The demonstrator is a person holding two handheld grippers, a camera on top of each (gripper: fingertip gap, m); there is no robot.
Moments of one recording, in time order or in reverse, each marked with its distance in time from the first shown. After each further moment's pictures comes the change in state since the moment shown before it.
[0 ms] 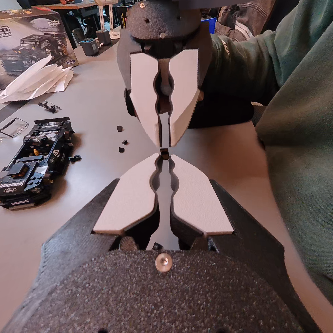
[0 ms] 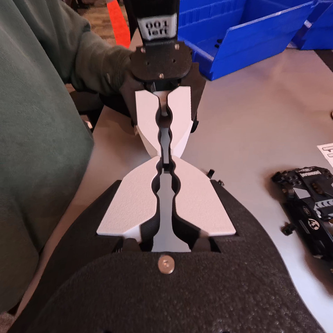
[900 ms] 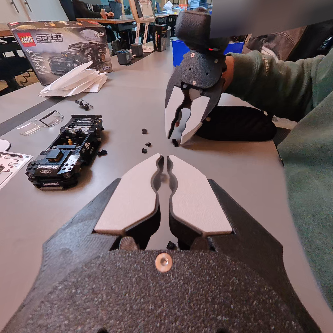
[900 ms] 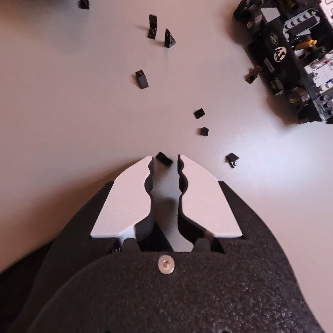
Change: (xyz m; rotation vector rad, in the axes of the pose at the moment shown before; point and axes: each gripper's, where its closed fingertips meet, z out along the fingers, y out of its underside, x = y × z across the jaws) left arm -0.030 -0.006 -0.011 0.067 -0.126 -0.088; right arm 0.037 0.129 -0.066 -0.497 0.347 0.156
